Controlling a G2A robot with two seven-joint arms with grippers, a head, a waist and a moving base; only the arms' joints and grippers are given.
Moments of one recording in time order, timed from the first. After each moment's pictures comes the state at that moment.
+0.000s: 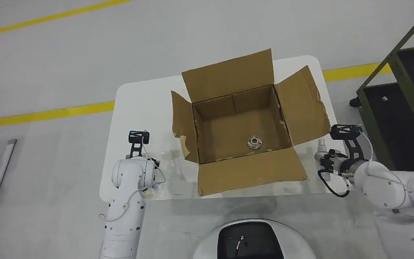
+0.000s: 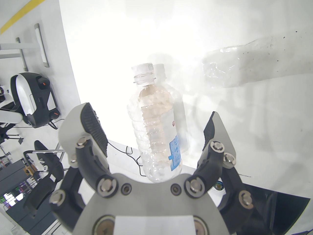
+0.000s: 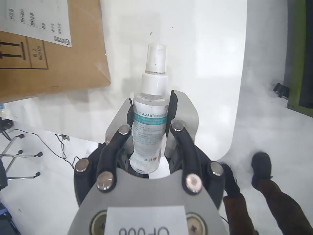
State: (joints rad) left arm 1.00 -1.27 -1.39 -1.57 1.62 0.06 -1.31; right arm -1.41 -1.26 1.68 -1.99 -1.04 0.13 1.19
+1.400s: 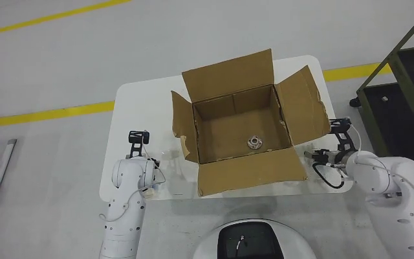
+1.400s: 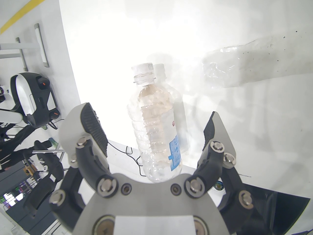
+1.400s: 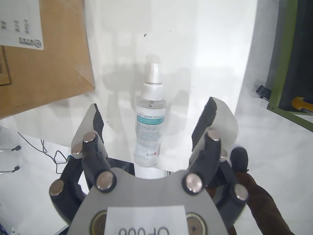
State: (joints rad) left arm 1.00 -1.27 -1.39 -1.57 1.62 0.06 -1.31; right arm -1.30 -1.23 1.65 -1.92 -1.09 0.13 1.24
